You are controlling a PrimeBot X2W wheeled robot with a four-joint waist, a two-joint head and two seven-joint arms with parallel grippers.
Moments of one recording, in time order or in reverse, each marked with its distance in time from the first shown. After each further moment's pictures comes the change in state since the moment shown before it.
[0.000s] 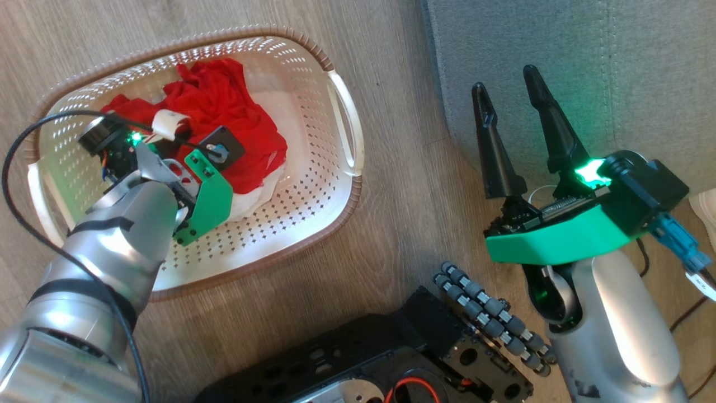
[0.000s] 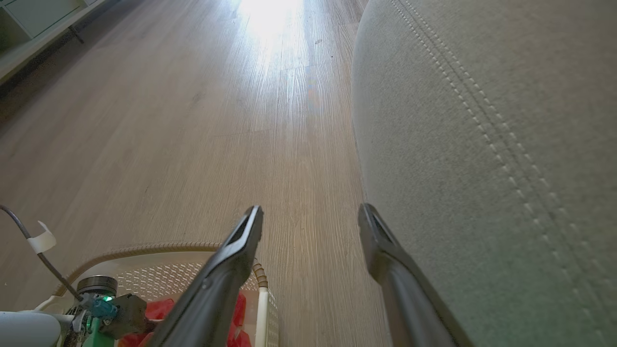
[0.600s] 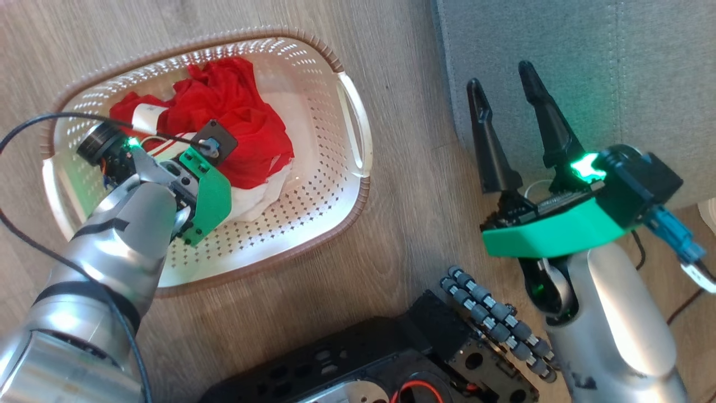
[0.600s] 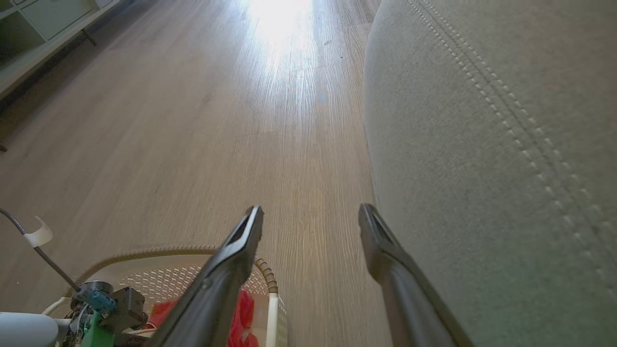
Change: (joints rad) left arm 0.005 -0.009 0.016 0.012 -0.120 -0.008 0.009; right arm -0.017 0.000 0.008 0.016 0.001 0.000 0.000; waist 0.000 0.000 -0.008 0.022
